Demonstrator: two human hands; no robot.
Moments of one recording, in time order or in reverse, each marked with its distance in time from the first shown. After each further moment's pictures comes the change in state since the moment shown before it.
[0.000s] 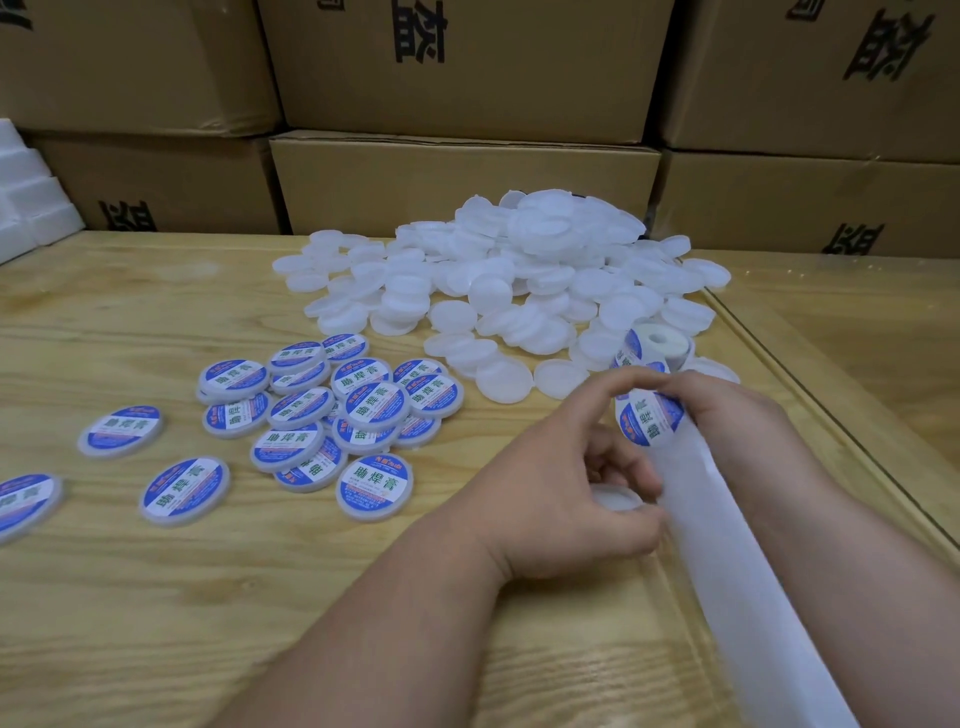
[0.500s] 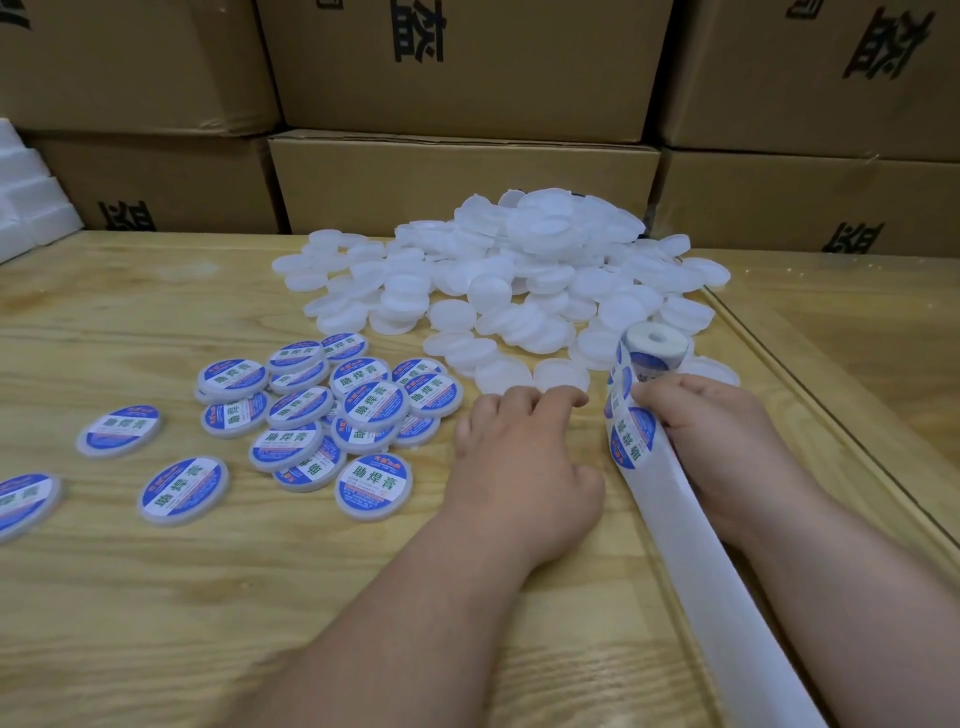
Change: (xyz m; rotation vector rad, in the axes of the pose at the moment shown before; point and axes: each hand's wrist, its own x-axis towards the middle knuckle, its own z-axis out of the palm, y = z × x) left_hand 0.006 -0.008 -0.001 0.762 0.236 -0.303; right_hand -0.006 0.004 0.007 -0.146 -0.069 -0.109
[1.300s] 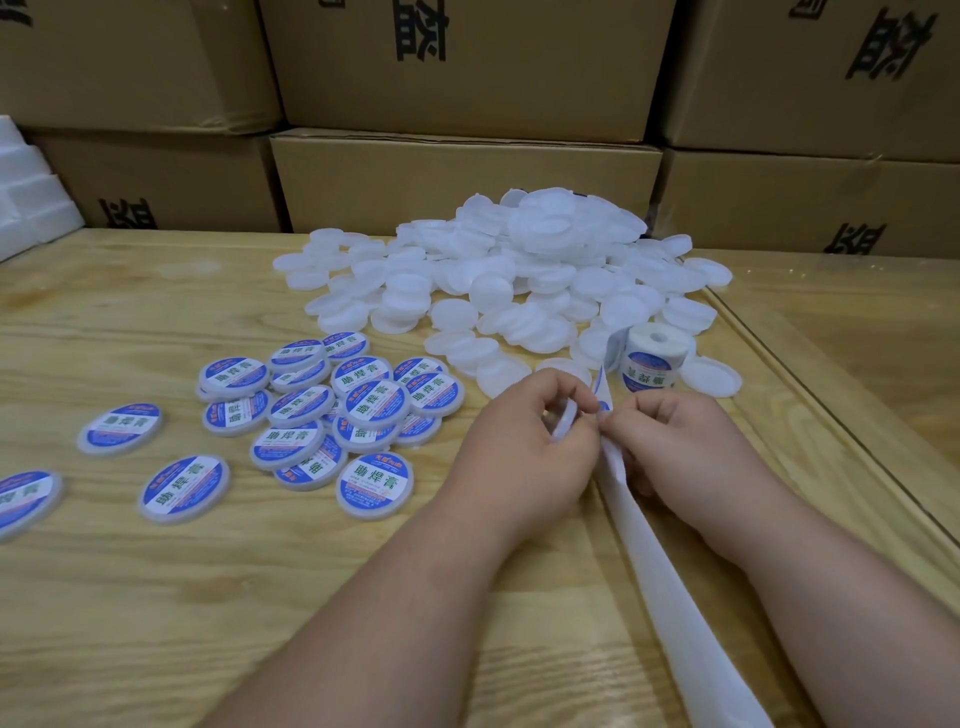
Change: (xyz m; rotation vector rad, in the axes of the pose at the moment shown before) left_hand 0.009 -0.006 0.001 -0.708 0.069 -0.017; right_hand -0.011 0.002 0.008 -0.359 -0.190 -0.201
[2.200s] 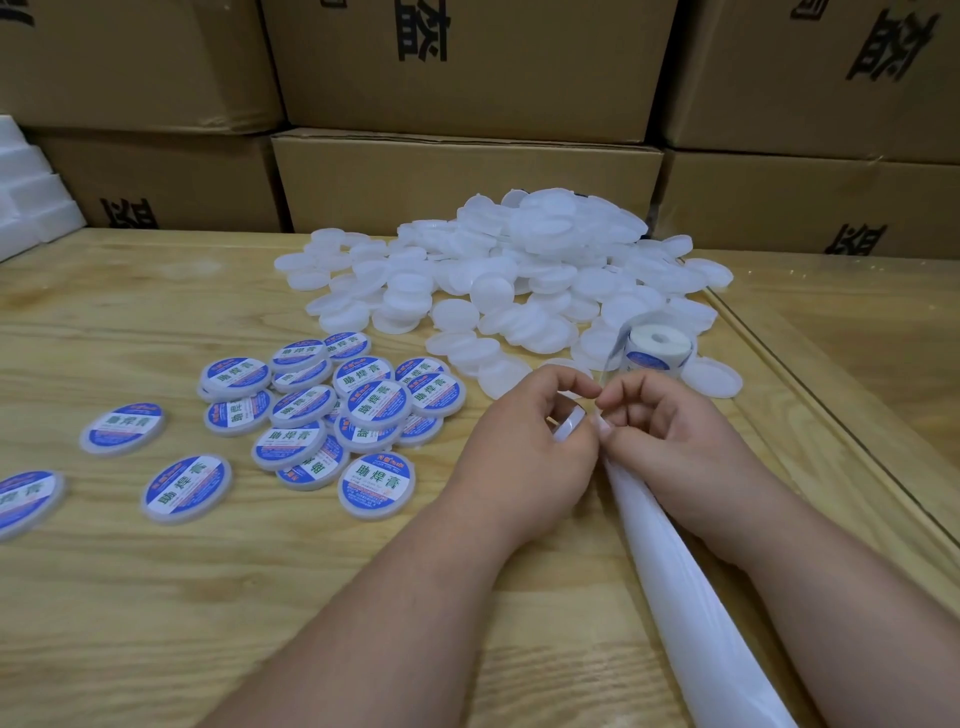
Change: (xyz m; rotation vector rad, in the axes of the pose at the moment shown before) left_hand -0.001 0.002 -0.001 -0.040 -0.038 0.006; right_hand -0.002 0.003 0.005 0.284 -0.083 -0.134
